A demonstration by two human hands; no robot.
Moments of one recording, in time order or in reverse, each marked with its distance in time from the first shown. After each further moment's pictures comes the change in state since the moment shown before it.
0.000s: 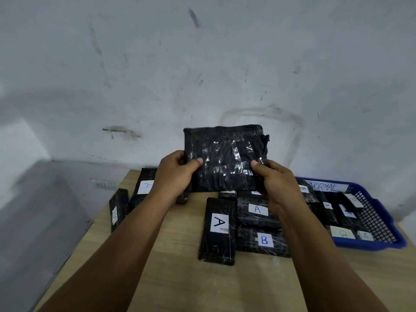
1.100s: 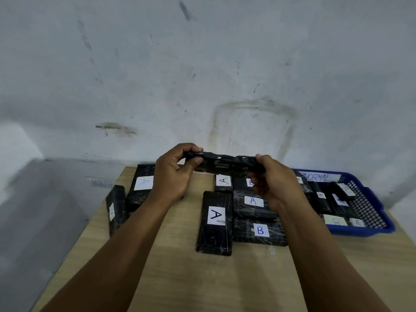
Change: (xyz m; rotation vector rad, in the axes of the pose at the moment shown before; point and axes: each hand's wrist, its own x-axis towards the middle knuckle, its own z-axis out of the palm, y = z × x) left_hand -0.017 -0.012 0.004 0.108 -0.004 0.439; right_hand -0.018 -0.003 -0.010 -0.054 0.097 0.099
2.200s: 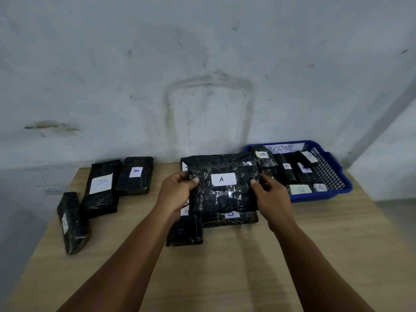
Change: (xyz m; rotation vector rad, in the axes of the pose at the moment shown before) left_hand -0.026 -0.061 0.128 -0.236 -0.204 -0.785; right_hand 0.033 0.105 -0.106 -0.329 0.248 -0.110
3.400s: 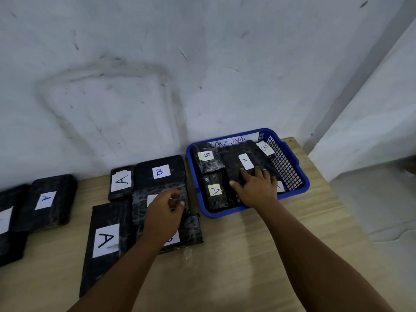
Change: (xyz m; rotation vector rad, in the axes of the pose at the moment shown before) left_hand 0.071 -0.081 0.159 0.724 -0.064 0.356; right_hand 0.203 0.104 -0.103 -1.107 -0.239 0.045
